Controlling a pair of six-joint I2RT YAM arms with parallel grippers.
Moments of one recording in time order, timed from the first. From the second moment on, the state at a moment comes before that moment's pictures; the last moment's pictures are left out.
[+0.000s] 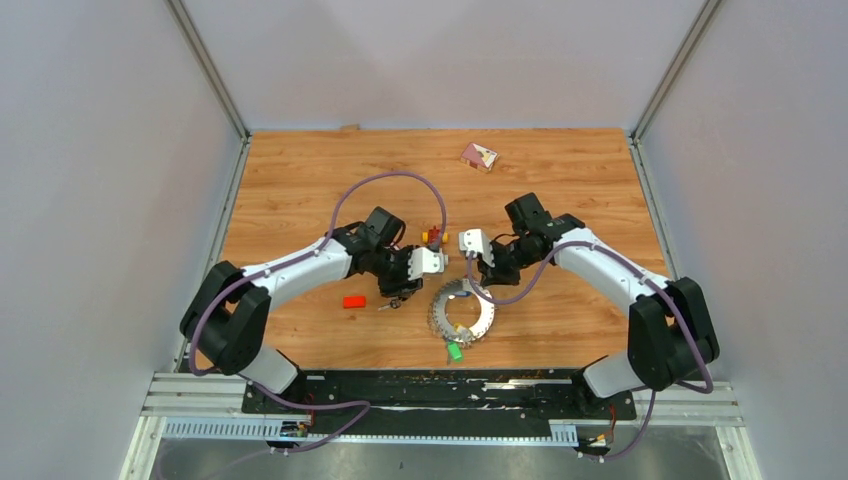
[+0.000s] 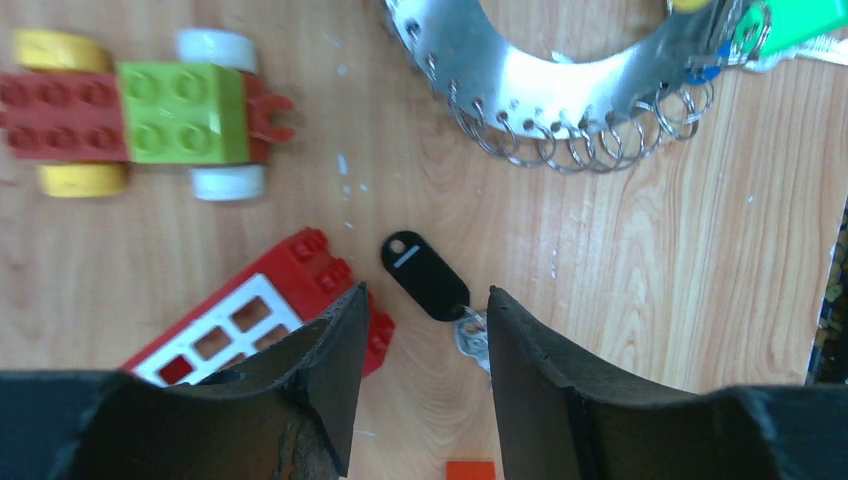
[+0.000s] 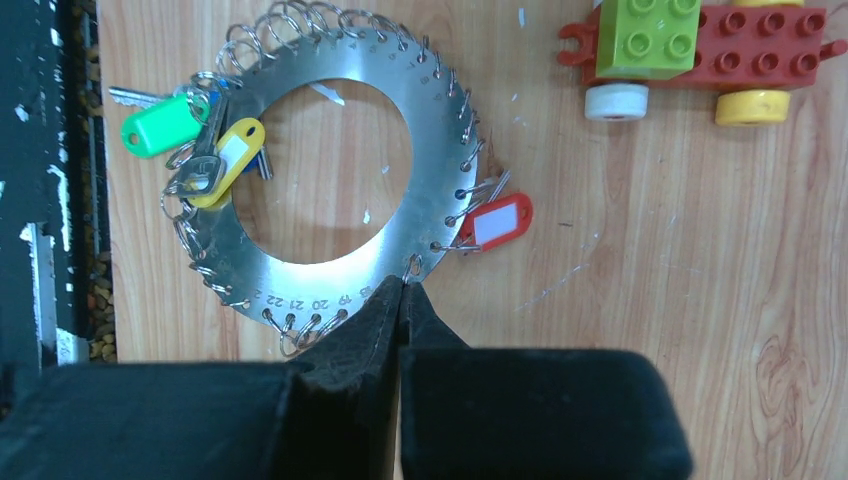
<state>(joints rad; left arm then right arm) -0.66 1.54 0.94 -0.50 0.45 0.80 0.46 1.47 0.99 -0.73 -0.66 -1.04</state>
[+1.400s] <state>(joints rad) -0.65 1.29 0.87 -0.33 0.91 0.98 0.43 1.37 1.01 -0.56 -0.79 -0.81</state>
